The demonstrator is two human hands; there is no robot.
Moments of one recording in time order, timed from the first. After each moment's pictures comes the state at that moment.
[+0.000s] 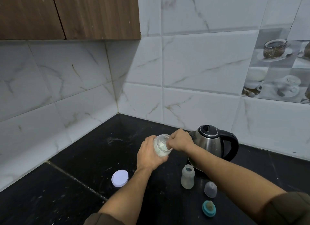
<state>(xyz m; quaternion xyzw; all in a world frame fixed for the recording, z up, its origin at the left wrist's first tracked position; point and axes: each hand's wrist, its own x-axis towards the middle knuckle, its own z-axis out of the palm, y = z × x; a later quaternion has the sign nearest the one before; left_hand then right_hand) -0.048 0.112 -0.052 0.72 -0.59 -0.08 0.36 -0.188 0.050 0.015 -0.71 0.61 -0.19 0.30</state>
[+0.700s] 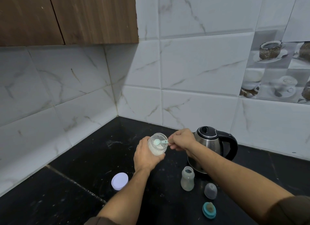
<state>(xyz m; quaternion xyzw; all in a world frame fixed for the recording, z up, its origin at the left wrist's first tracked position) -0.043 0.113 -0.049 0.74 -0.53 -0.08 0.40 -0.203 0.051 0.022 -0.59 0.59 -0.30 0.46</state>
